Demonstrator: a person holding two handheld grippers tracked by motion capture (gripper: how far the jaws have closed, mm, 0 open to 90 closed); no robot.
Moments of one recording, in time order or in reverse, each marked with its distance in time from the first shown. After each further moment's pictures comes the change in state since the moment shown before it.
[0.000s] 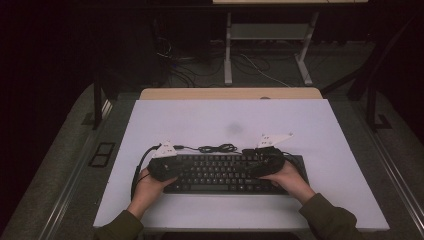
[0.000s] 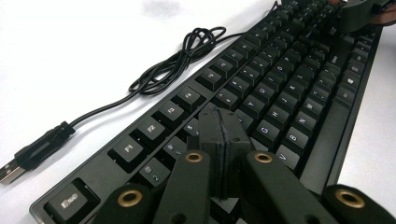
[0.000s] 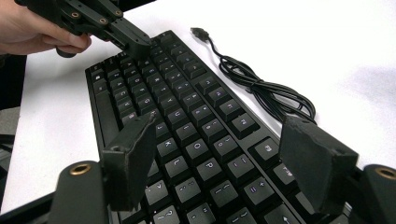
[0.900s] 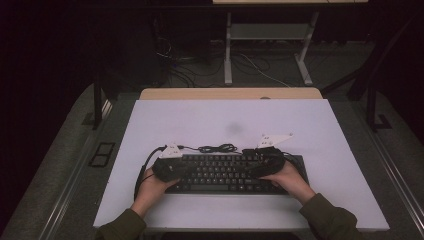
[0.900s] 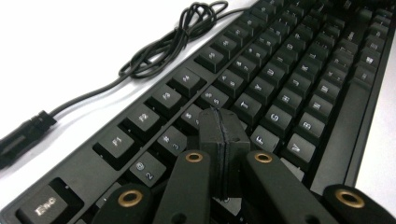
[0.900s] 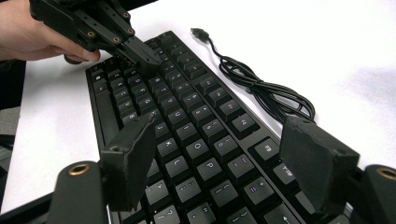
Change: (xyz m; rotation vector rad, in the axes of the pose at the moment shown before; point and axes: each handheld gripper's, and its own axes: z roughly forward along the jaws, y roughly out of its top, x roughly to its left) left arm 0.002 -0.005 0.014 0.058 -0.011 -0.001; right arm 0.000 0.000 -0.001 -0.004 -0.002 -0.004
